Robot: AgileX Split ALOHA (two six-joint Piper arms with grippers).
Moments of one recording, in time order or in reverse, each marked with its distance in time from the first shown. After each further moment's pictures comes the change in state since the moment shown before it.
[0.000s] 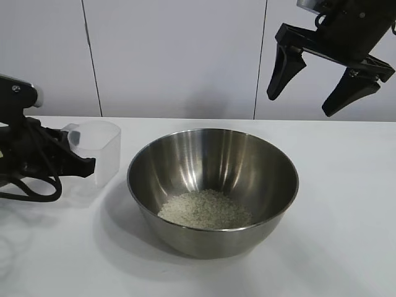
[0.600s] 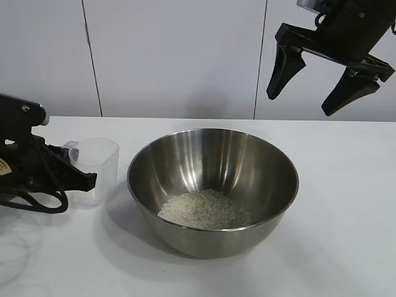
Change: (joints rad) left arm 0.000 0.071 -0.012 -0.062 -0.002 -0.001; right arm 0.000 0.000 0.000 0.000 -0.011 0.000
